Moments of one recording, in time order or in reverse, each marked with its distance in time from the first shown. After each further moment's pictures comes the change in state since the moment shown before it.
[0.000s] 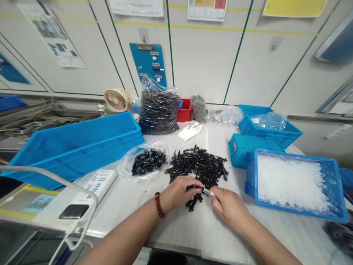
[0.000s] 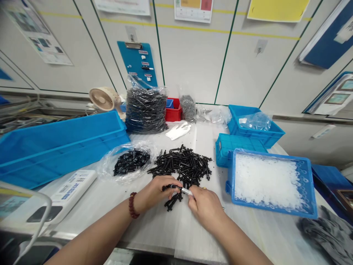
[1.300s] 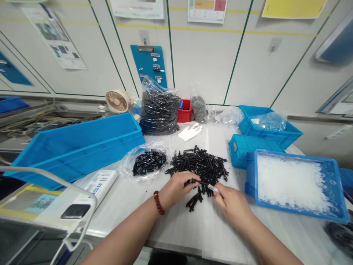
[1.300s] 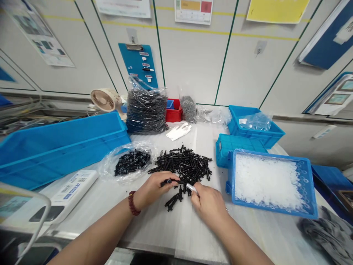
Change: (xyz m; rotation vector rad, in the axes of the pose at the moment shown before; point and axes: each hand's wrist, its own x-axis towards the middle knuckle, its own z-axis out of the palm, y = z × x) left_hand 0.002 -0.004 -0.007 0.147 0.131 0.122; right_hand 0.002 0.004 -0.002 -0.055 0.087 0.085
